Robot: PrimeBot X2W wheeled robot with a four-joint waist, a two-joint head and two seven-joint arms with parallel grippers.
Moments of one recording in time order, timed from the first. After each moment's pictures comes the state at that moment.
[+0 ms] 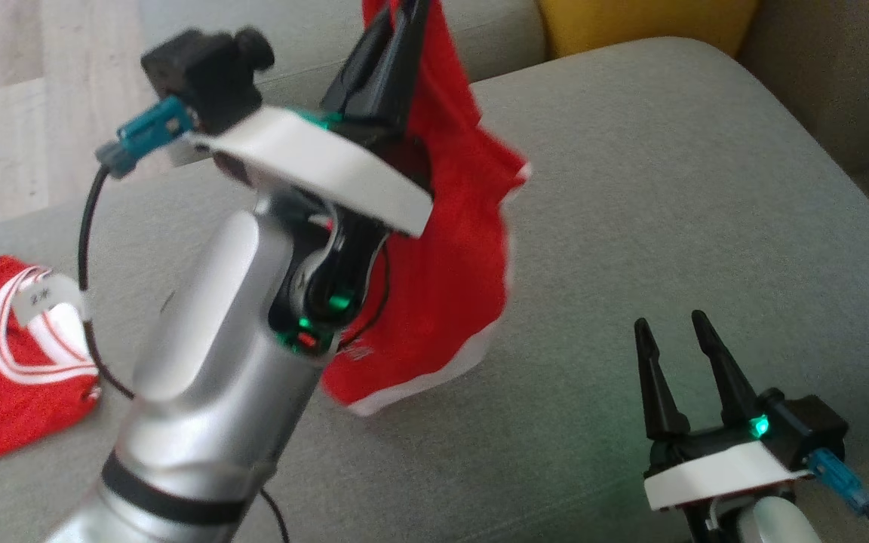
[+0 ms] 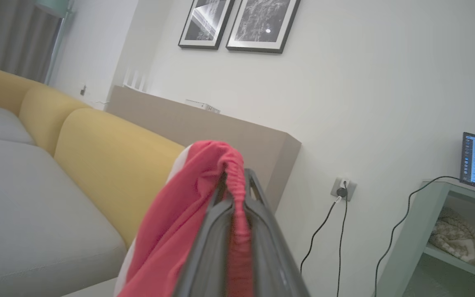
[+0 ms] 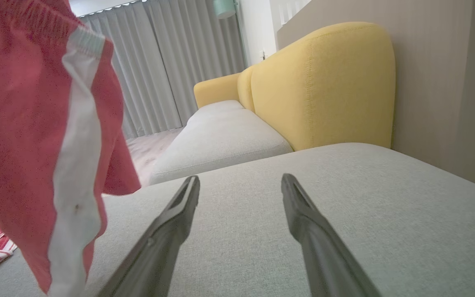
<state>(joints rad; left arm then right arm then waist) -0.66 0.04 -0.52 0.03 -0.76 0.12 -0.02 0.03 -0.05 0.16 0.16 0.21 0.12 -0.25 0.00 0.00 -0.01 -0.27</state>
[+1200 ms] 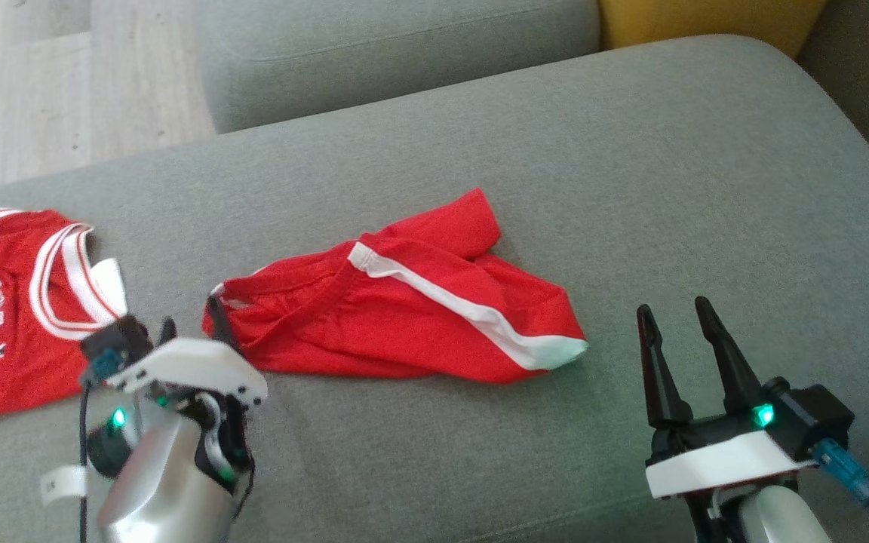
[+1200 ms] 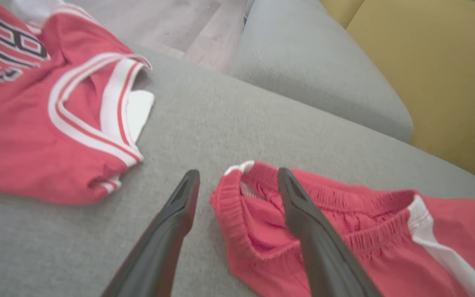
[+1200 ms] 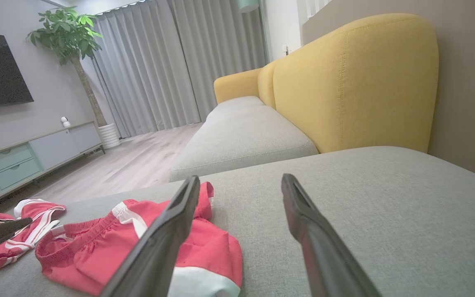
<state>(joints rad) -0.39 0.06 -0.24 0.79 -0.66 0.22 -0.25 0.01 -0.05 0.16 0.15 0.22 0.12 -0.25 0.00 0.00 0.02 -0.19</state>
